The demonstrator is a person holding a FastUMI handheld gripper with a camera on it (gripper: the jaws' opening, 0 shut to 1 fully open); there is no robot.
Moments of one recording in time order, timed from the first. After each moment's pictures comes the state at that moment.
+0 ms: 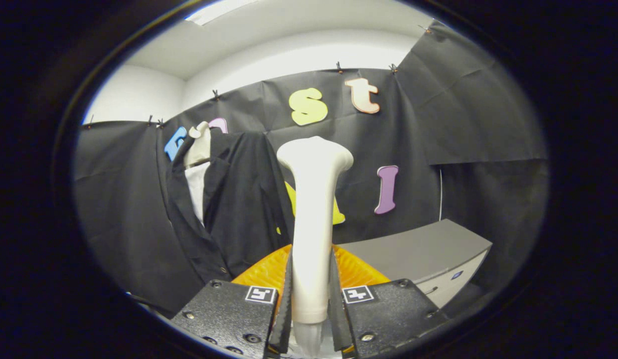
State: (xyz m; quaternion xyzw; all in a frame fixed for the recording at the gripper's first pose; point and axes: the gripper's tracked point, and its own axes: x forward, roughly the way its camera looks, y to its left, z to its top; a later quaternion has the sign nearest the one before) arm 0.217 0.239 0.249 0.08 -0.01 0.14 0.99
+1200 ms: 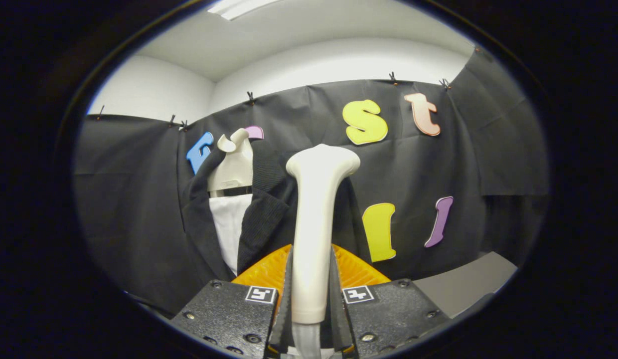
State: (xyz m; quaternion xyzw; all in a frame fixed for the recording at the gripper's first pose) arm 0.307 0.400 0.347 0.04 -0.06 0.20 0.98
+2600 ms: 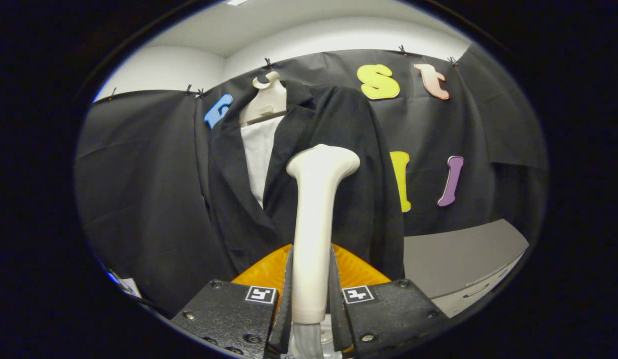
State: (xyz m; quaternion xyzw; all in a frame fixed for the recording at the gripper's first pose) arm 0.253 0.427 0.207 0.02 0.05 0.23 0.97
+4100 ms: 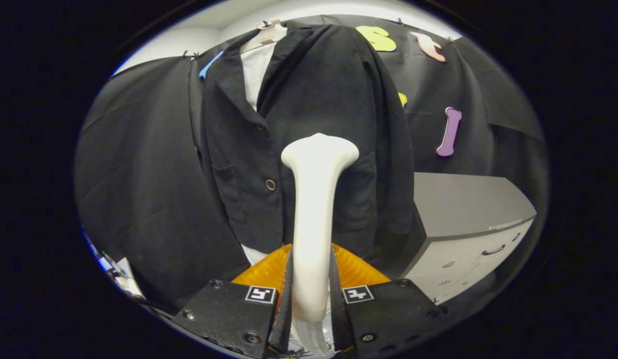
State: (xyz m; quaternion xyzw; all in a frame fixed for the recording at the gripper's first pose) arm 0.242 0.419 0.045 -0.02 0.17 0.21 0.96
